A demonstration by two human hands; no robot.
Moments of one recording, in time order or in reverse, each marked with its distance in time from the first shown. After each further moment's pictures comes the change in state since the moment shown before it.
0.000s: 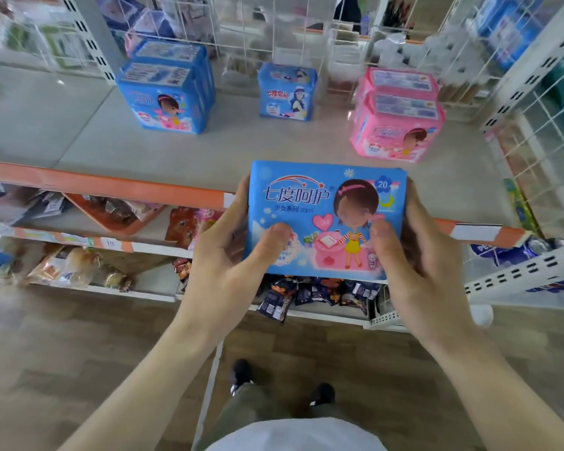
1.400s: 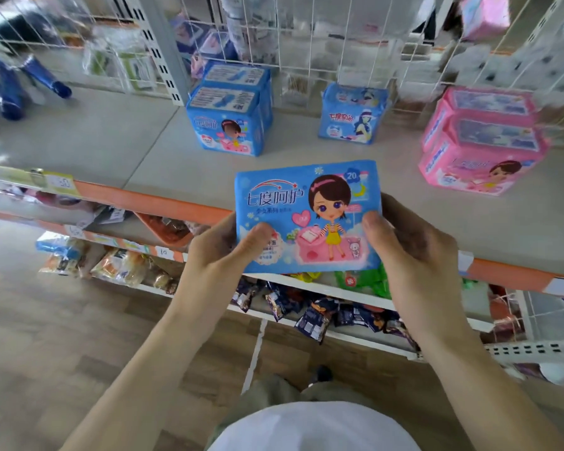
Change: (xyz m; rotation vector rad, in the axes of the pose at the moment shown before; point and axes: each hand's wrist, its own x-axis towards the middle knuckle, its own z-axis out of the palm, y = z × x) left_hand 0.052 -0.001 -0.082 -0.043 0.123 -0.135; right_hand 0.072 -0.012 0.083 0.337 -0.015 0.183
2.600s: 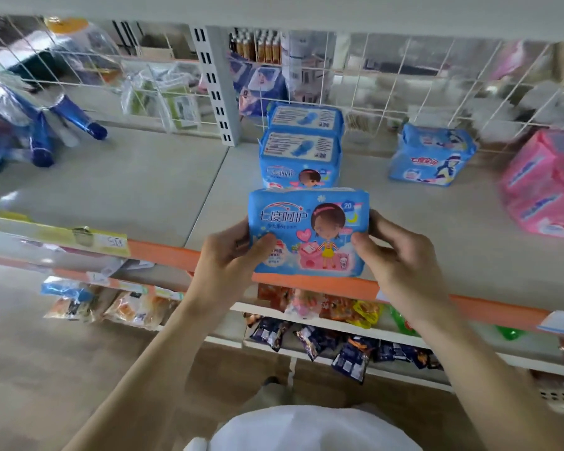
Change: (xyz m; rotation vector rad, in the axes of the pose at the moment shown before) left_hand 0.128 0.008 -0.171 0.244 -0.069 0.079; right_hand 0.101 0.041 0.153 -0.286 -0.042 0.069
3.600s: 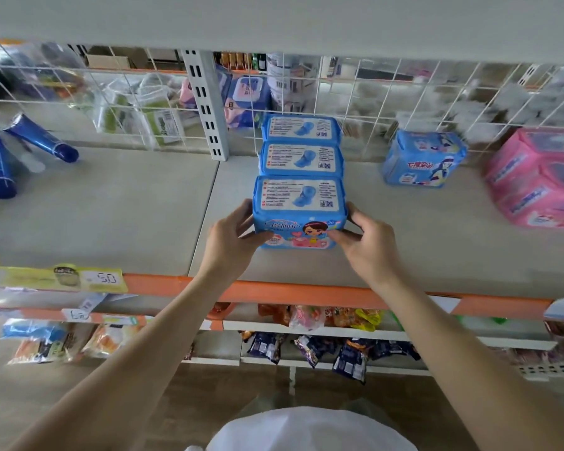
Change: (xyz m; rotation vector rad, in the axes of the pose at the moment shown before) left_hand 0.096 -0.051 -0.041 0.198 -0.065 0.077; right_hand 0.071 0.039 0.056 -0.270 0.150 -0.109
